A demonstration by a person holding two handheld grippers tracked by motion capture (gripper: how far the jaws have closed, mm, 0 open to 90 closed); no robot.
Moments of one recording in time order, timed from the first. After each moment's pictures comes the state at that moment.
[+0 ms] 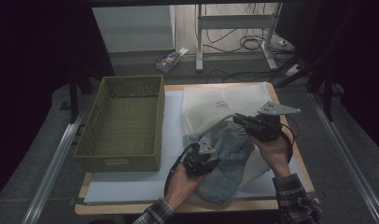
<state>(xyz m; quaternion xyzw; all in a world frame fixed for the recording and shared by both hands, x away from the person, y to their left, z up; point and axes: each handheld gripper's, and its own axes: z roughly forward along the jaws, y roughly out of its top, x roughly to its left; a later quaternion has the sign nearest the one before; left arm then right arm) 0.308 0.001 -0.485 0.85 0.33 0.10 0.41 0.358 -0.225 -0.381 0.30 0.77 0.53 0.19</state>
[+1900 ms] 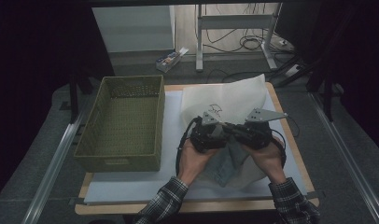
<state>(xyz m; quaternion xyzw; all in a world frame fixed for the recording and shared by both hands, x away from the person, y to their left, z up) 0.353 -0.014 -0.441 0.79 0.37 0.13 0.47 0.340 -0.199 -0.384 0.26 0.80 0.51 0.16</state>
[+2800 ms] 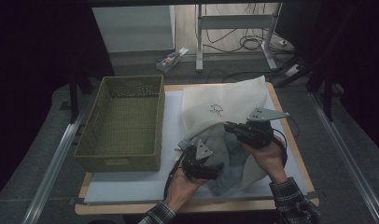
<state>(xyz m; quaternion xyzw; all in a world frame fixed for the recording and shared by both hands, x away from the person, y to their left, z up) 0.297 0.001 -0.502 0.82 0.34 0.17 0.43 0.343 -0.203 -0.384 0.27 0.80 0.51 0.16</state>
